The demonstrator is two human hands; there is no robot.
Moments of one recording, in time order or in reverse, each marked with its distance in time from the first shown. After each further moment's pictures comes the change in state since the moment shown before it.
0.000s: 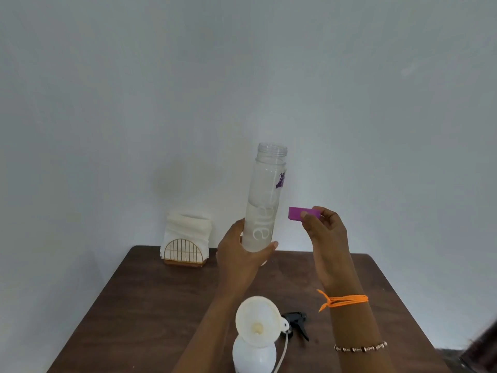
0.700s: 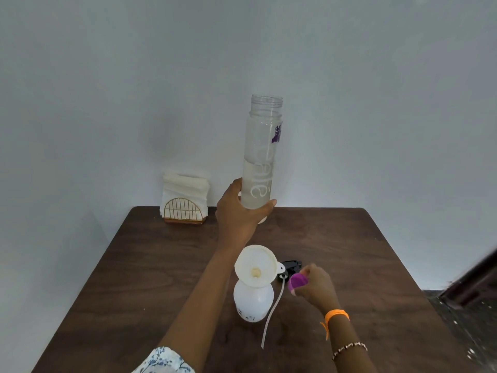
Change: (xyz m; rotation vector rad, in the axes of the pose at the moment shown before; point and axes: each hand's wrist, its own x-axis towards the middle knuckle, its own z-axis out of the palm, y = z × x) left_hand -0.005 -0.011 0.004 0.035 -0.008 0.002; right_hand -0.053 0.170 -0.104 -1.214 -0.261 0.336
